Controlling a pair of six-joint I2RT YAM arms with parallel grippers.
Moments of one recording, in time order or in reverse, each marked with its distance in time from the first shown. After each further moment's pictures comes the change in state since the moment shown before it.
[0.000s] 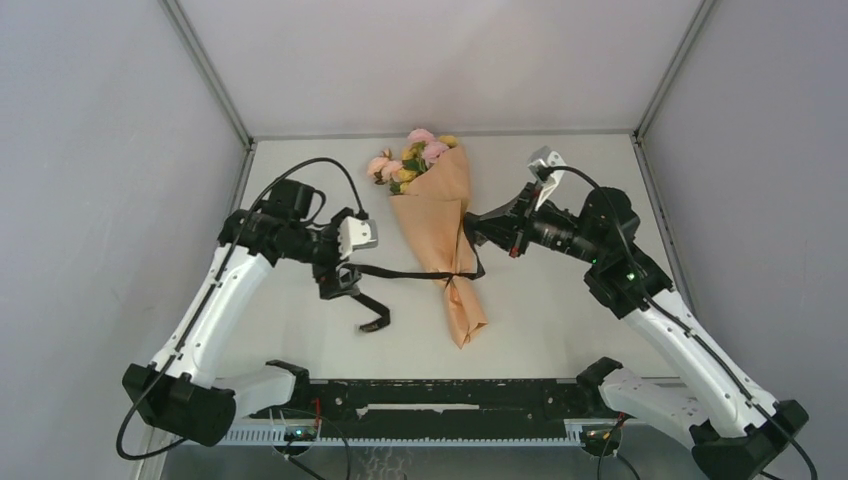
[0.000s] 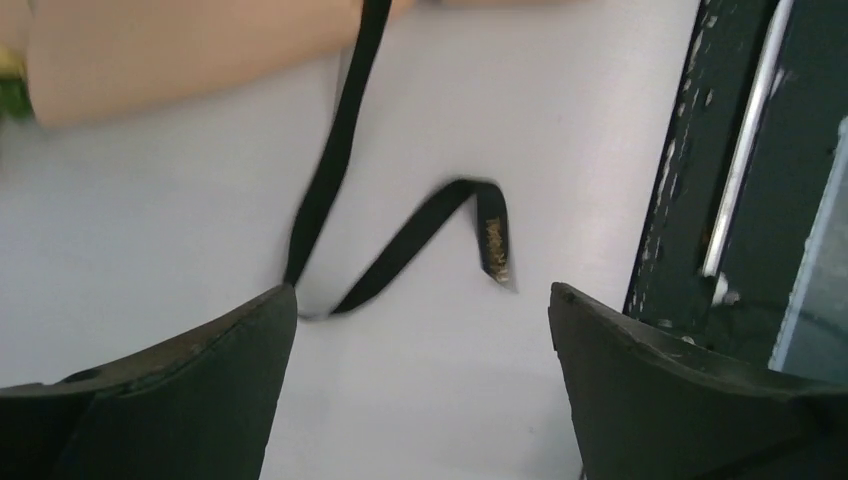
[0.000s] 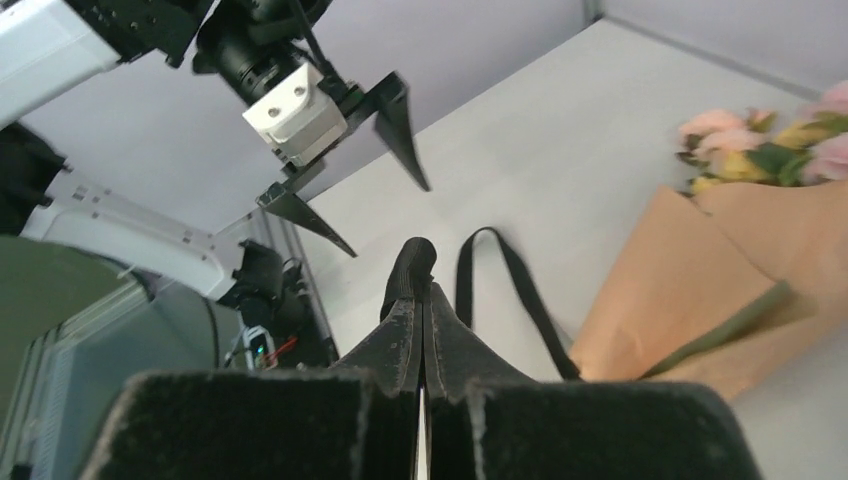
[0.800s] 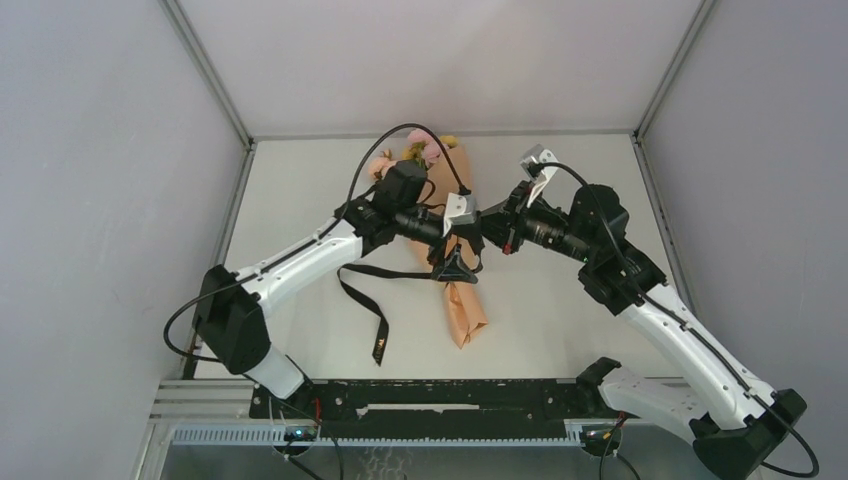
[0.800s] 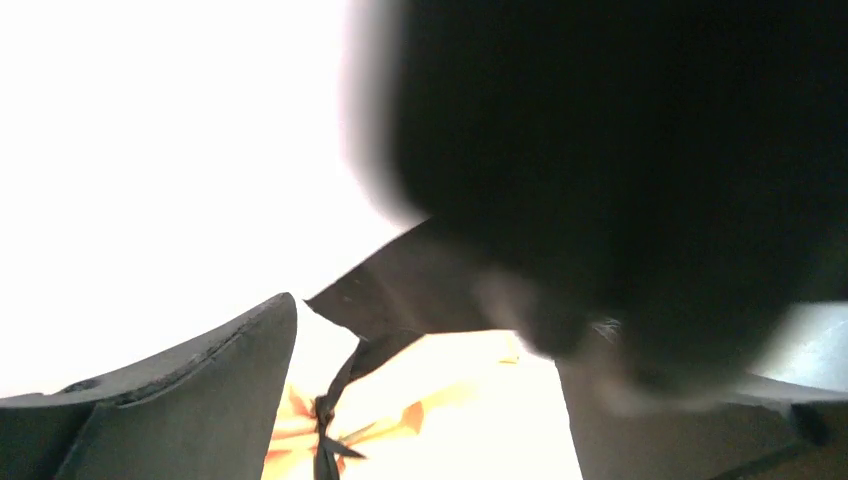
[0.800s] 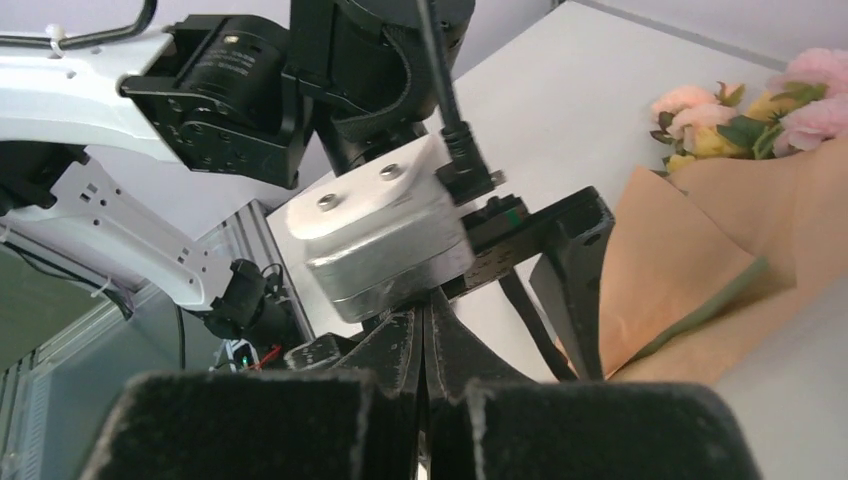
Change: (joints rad) left arm -0.487 0.388 0.089 0.823 0.333 -0.554; right arm 0.060 0.058 0.027 -0.019 0.075 0.001
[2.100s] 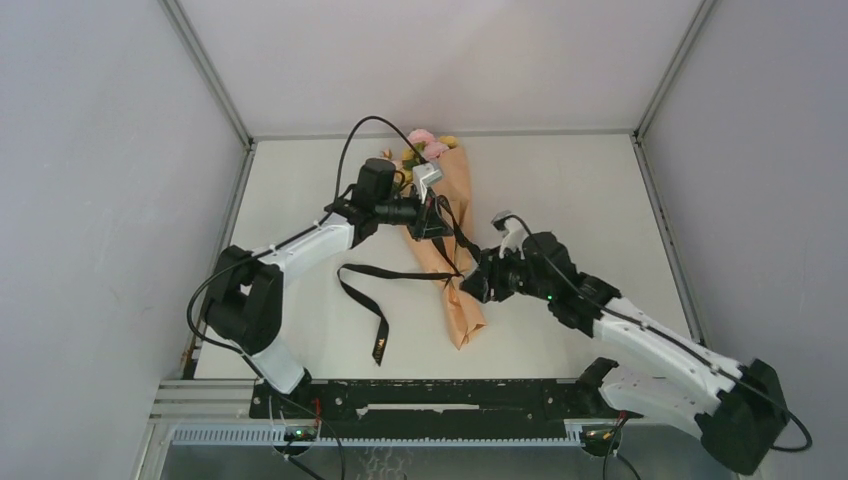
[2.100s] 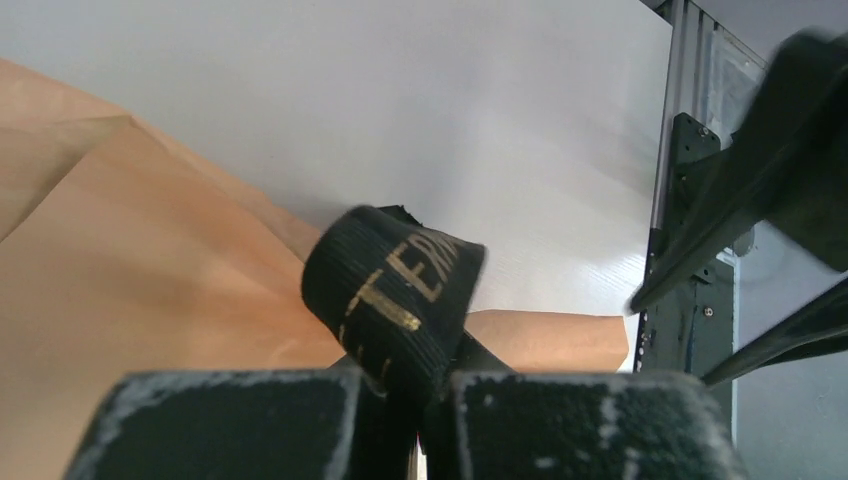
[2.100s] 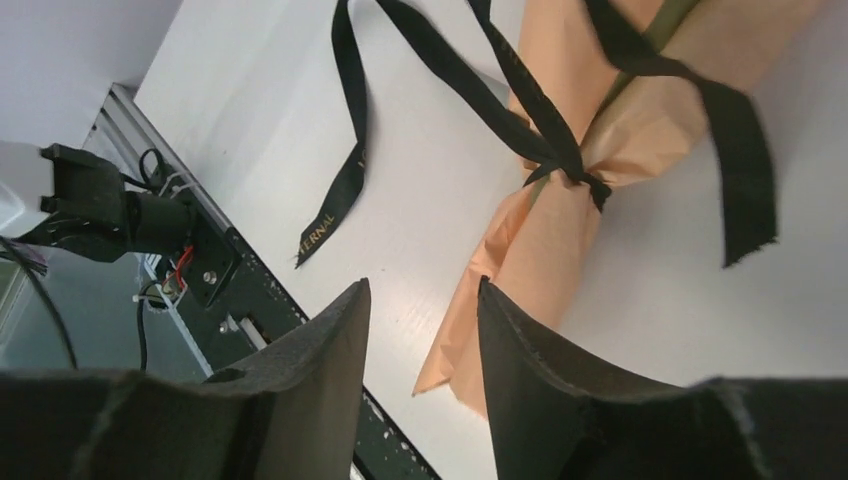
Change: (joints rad) left arm 0.220 0.117 -0.138 0.341 -0.125 -0.452; right arm 0.092 -0.032 -0.370 -0.095 0.233 0.109
